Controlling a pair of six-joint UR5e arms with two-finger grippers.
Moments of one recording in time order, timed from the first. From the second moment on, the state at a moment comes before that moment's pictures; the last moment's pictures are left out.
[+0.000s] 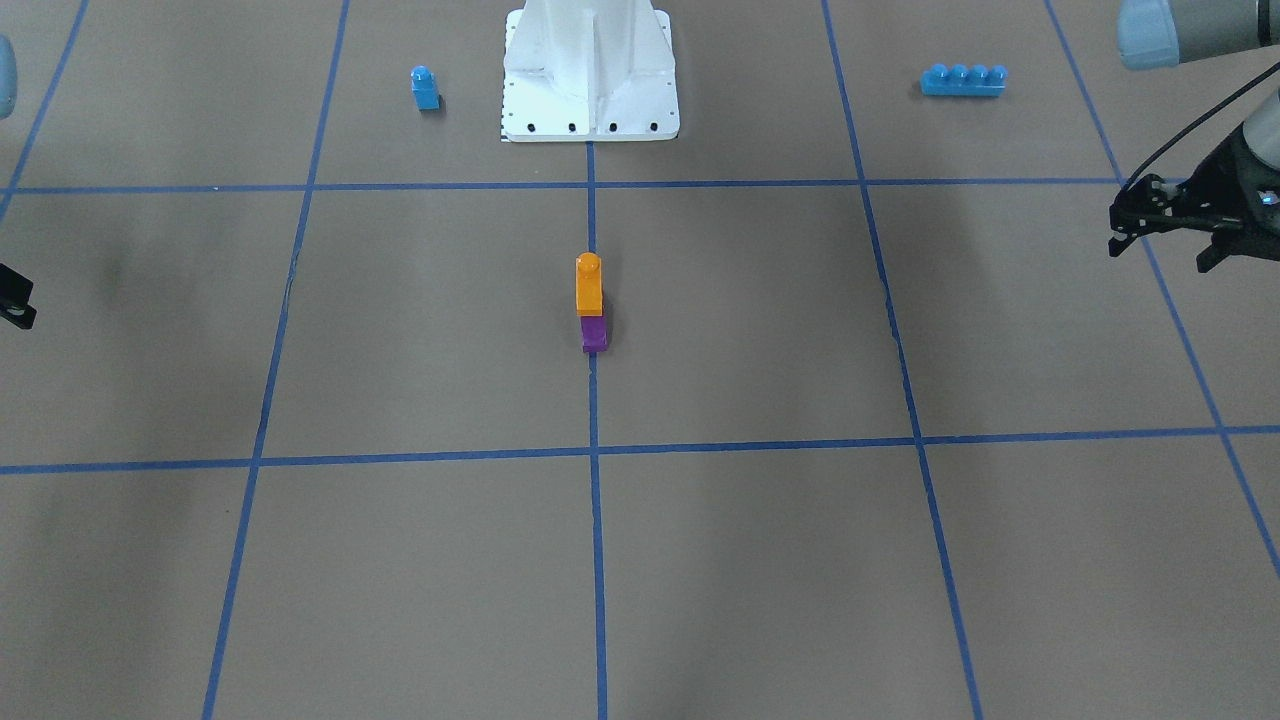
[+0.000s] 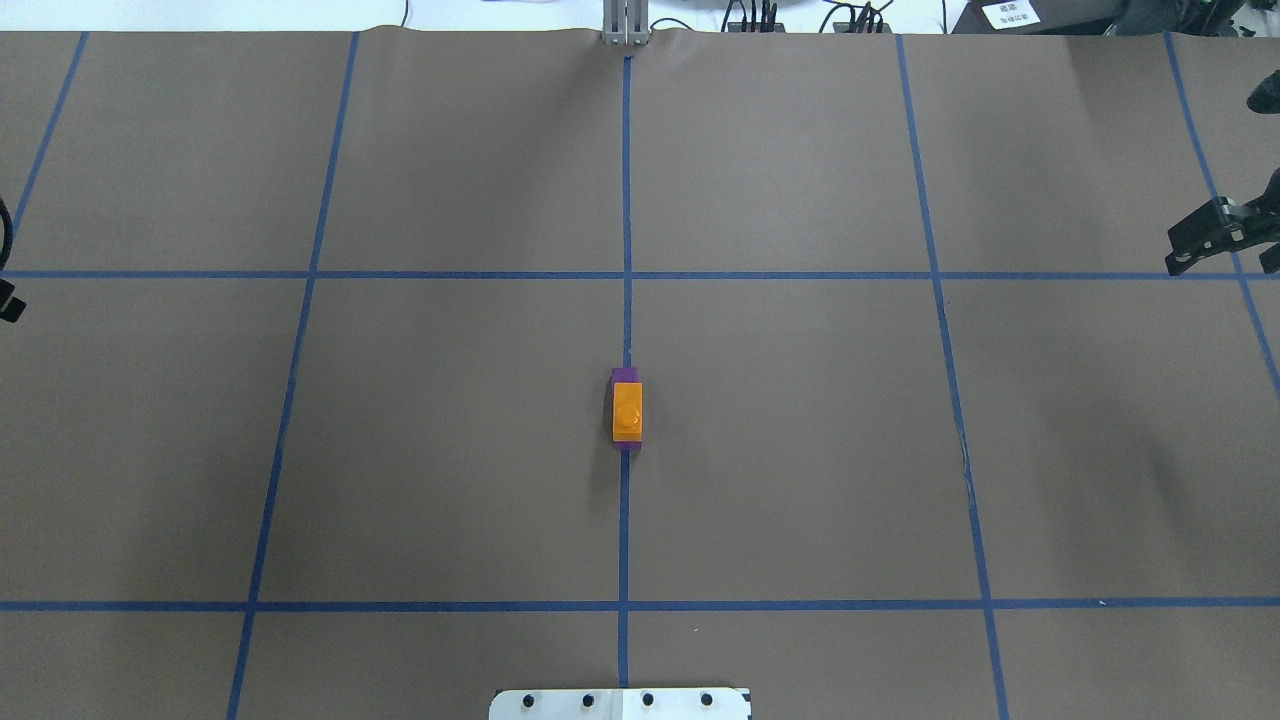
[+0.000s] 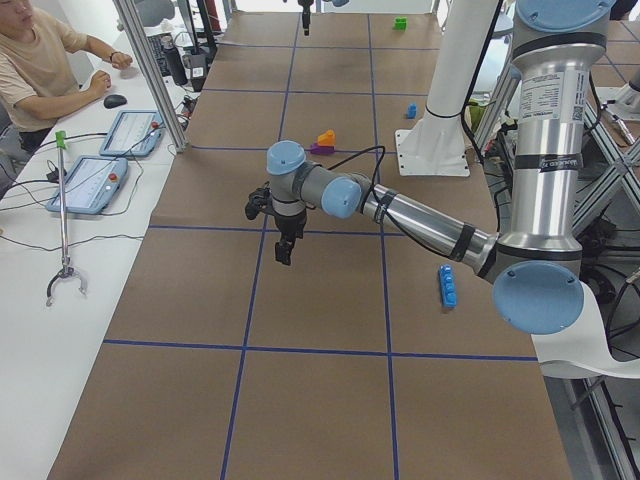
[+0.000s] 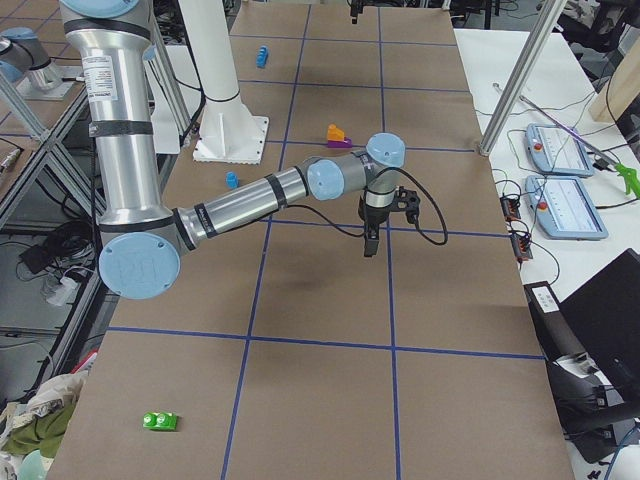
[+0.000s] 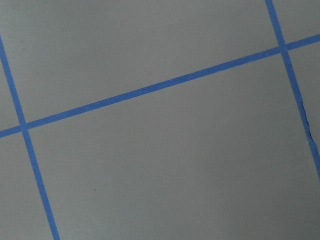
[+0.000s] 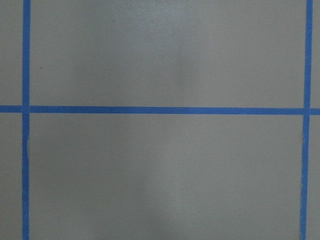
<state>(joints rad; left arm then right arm) -1.21 -1.56 -1.95 -1.56 -2.23 -0.24 1.23 -1.48 1.88 -1.69 2.23 0.45</state>
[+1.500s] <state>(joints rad) -1.44 -1.54 -1.69 -1.56 -2.39 0.06 1.54 -1.67 1.83 -1.69 2.35 0.02</state>
